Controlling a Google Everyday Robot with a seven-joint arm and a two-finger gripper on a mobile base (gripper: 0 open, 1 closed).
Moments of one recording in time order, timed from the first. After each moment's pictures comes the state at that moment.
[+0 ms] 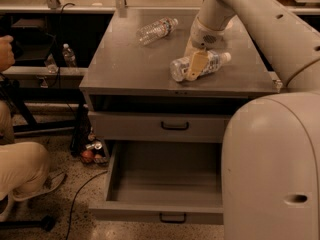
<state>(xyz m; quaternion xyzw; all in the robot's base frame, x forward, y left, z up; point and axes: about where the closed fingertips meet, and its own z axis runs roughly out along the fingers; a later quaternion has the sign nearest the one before) 0.707 -0.105 0.849 -0.70 0.70 0.04 0.15</state>
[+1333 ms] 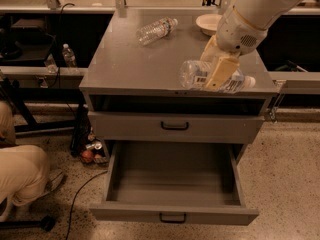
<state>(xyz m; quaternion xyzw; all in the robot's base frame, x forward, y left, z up) 0.566 -0.121 0.922 -0.72 0.67 0.08 0.19</state>
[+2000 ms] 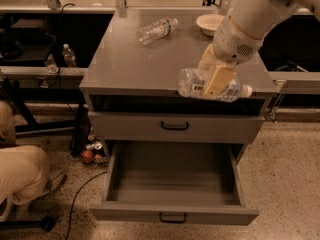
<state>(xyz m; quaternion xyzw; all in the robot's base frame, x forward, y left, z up) 0.556 -0.118 0.906 -0.71 0.67 0.09 0.19</state>
